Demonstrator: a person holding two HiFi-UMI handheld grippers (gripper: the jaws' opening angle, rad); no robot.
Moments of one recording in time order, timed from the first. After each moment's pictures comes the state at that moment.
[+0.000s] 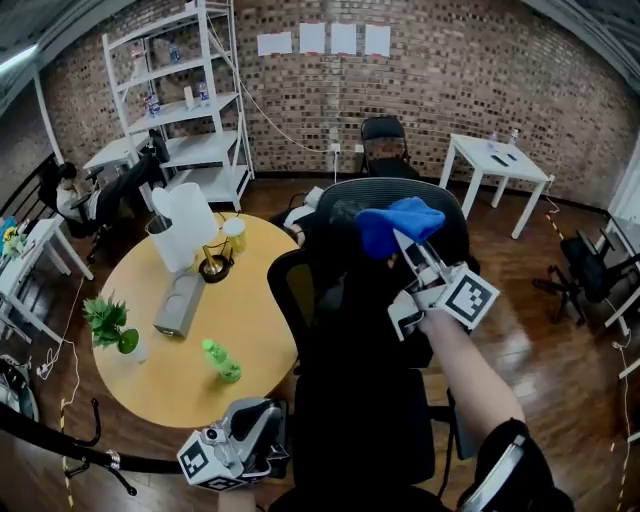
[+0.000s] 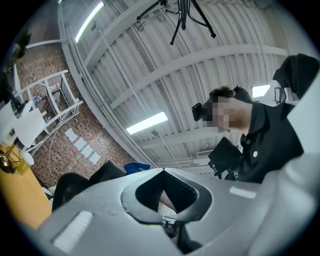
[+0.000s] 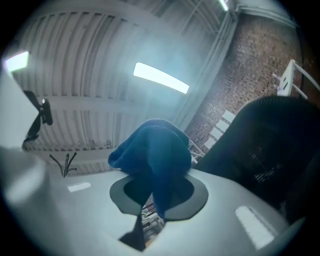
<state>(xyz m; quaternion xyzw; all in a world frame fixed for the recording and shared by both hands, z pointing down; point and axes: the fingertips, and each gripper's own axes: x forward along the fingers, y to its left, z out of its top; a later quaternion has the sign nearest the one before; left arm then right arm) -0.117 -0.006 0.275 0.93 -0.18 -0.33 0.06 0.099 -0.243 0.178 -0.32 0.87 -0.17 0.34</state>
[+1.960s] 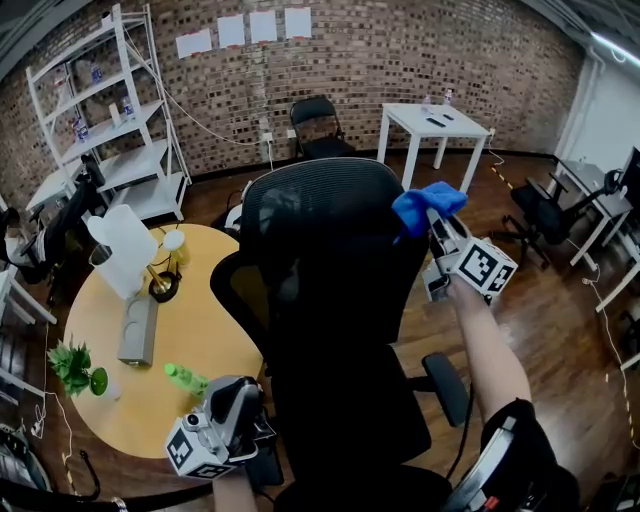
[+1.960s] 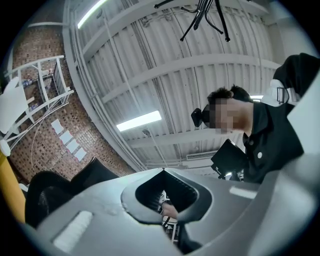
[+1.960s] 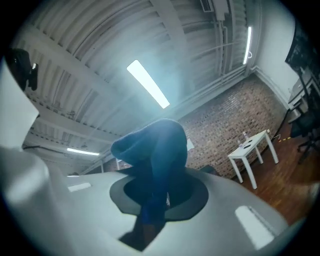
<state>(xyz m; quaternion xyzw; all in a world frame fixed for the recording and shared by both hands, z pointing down) -0.086 -0.058 0.257 0.93 -0.11 -0.34 0.06 0.319 -0.250 0.239 -0.60 0.76 -0.08 0.23</state>
